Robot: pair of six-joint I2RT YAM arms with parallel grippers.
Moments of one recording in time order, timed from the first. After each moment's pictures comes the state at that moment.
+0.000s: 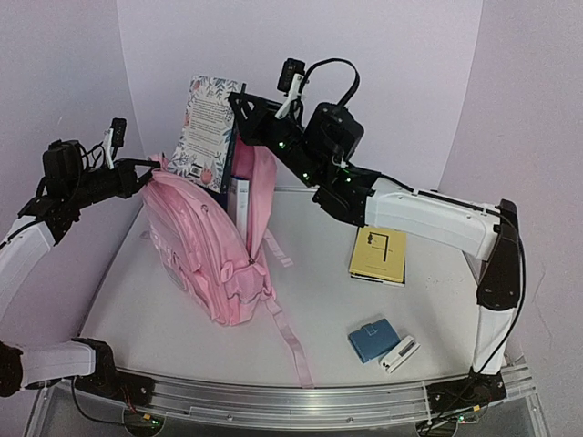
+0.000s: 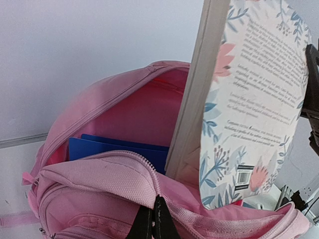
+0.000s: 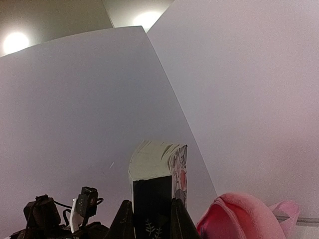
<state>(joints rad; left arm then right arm) -0.10 1.00 1.01 -0.16 0.66 -0.22 1.02 1.97 1.90 0.51 0.18 0.36</state>
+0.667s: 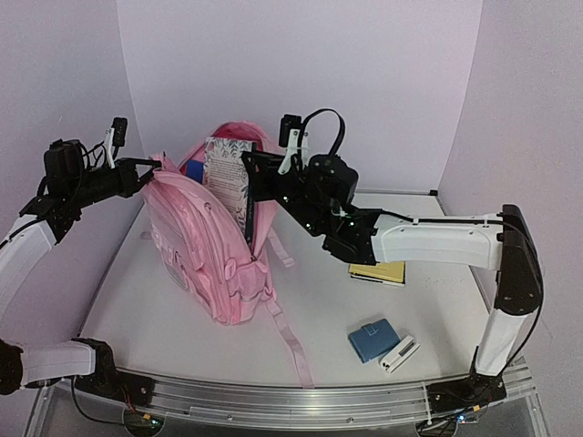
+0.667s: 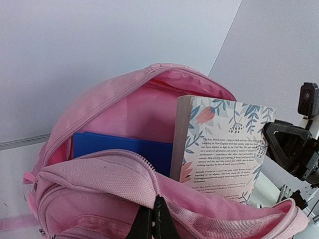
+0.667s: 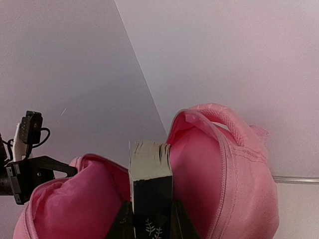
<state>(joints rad) -0.10 1.01 1.01 -0.15 0.68 -0.22 1.06 1.87 1.51 0.56 0.36 0.29</state>
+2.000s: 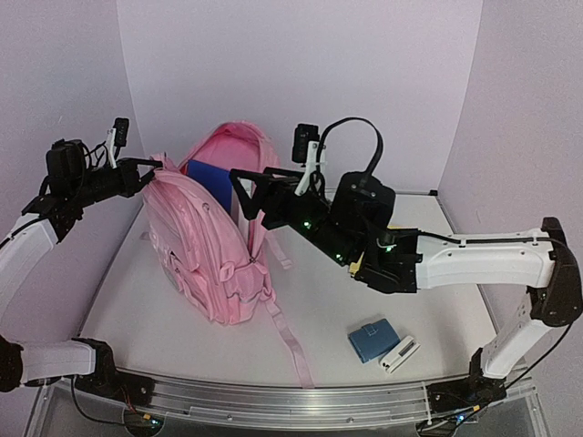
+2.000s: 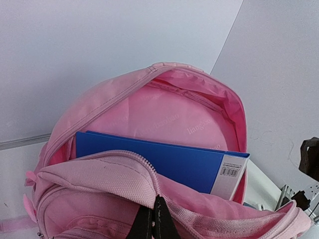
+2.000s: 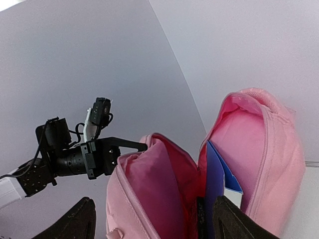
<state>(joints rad) -0.10 1.03 1.01 -0.13 0.67 -0.22 1.21 1.65 1.31 0.55 0.36 0.35</state>
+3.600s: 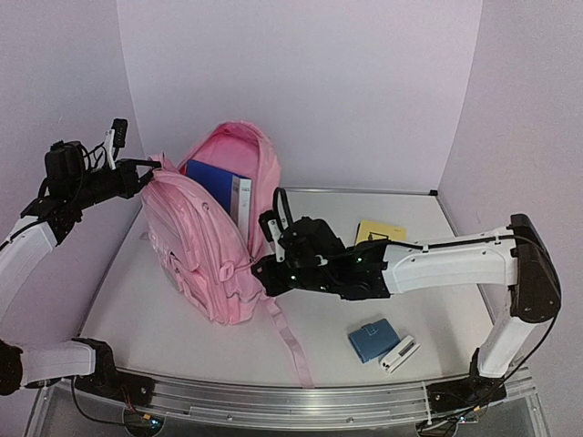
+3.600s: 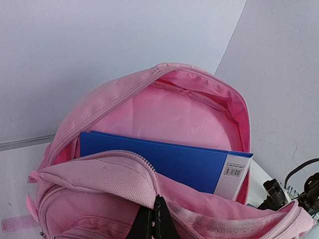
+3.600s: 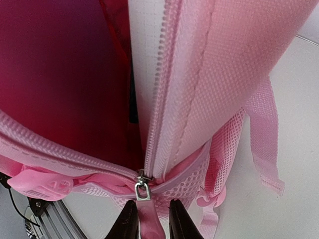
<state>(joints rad) -0.10 1.01 0.99 -0.13 0.64 -0.21 1.19 1.77 1.29 -0.07 0.22 0.49</state>
